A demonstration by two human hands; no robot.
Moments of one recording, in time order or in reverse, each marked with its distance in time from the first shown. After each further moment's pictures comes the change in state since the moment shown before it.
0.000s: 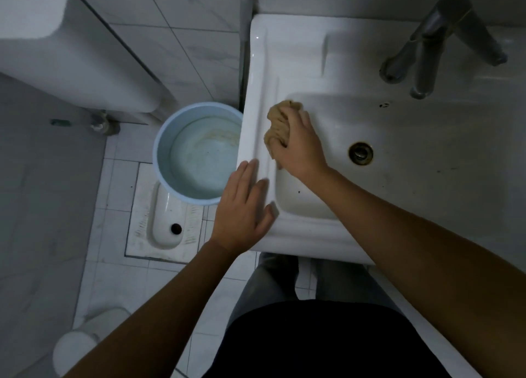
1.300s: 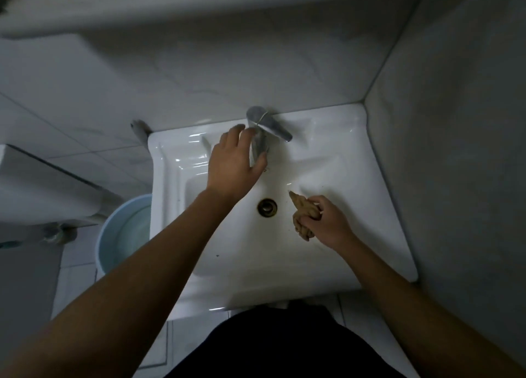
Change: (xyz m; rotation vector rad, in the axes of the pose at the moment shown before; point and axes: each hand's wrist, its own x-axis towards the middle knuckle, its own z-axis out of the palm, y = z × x) left_hand 0.231 0.215 -0.056 -0.017 0.133 0.166; right_hand -0.118 0.135 -0.237 0.252 0.045 0.488
